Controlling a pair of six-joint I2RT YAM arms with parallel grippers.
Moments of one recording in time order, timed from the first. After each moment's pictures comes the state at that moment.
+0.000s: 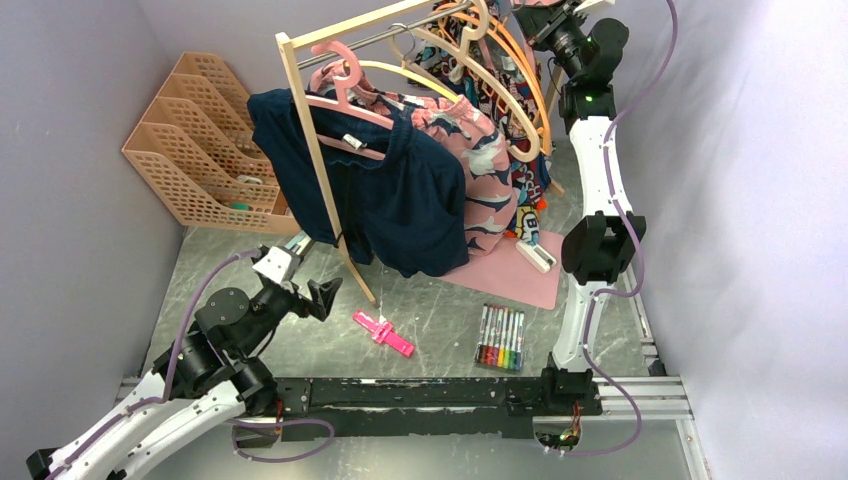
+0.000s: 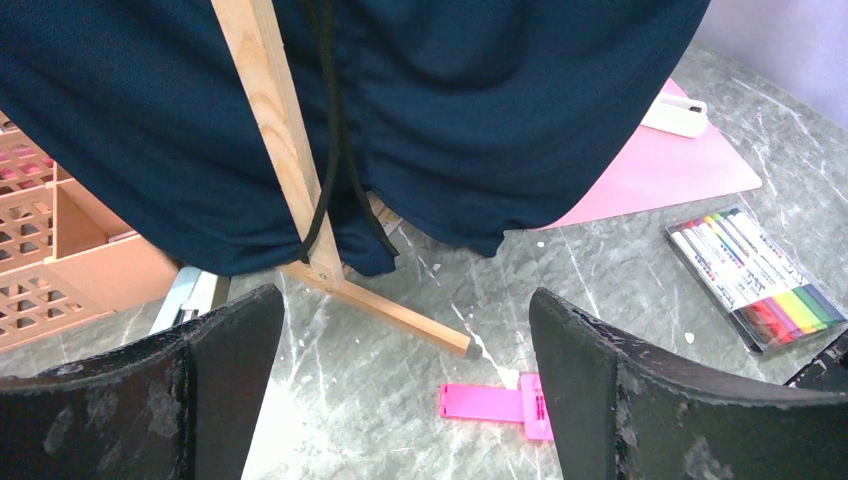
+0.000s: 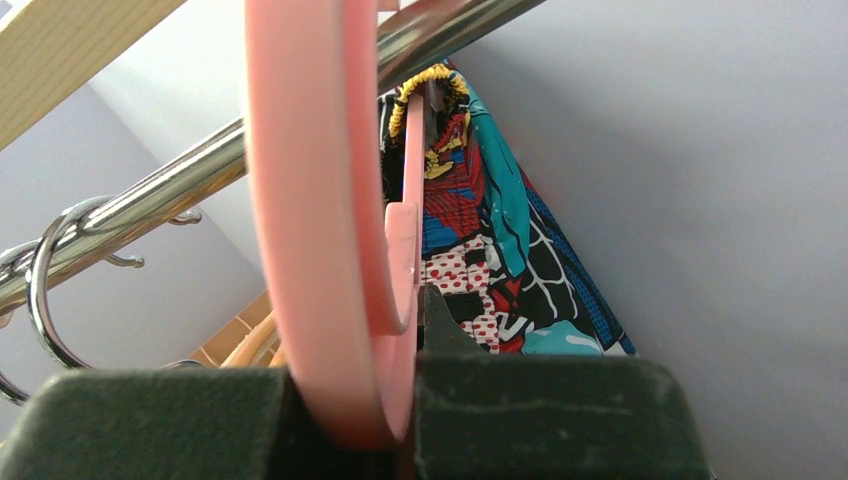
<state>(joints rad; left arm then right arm) -0.85 0.31 0.54 -0.34 -0.30 -0.09 0.01 2.14 2.35 0.18 -0.48 0.69</state>
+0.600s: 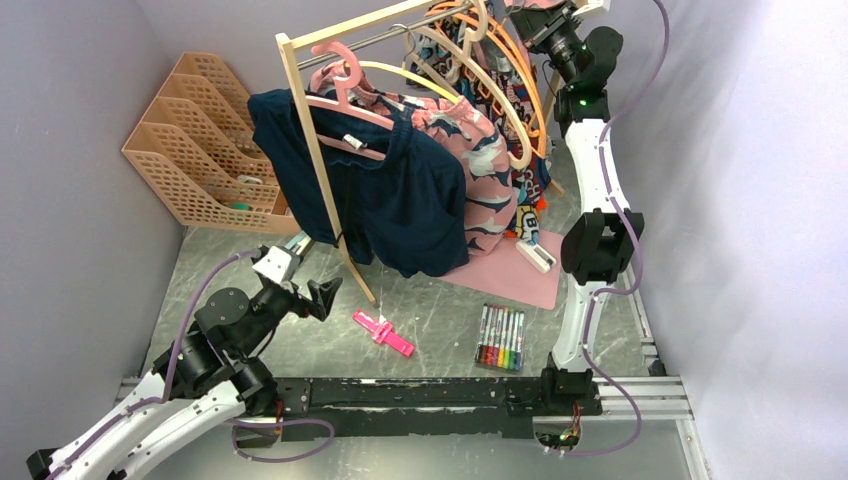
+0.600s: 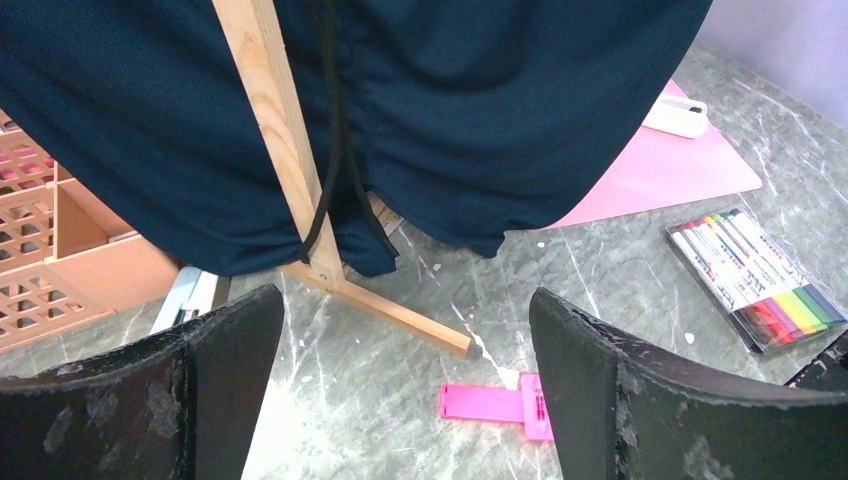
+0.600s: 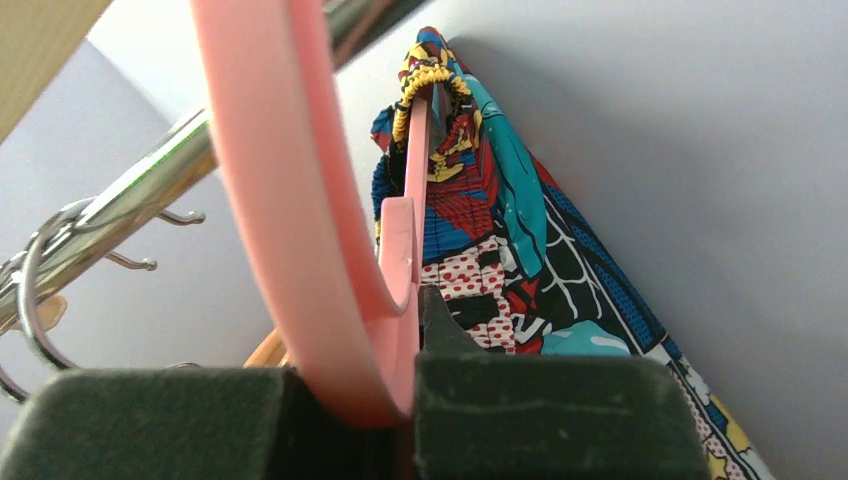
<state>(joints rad) -0.84 0.31 0.54 -0.34 -0.30 -0.09 0.02 2.14 2.29 0.28 -0.50 0.80</state>
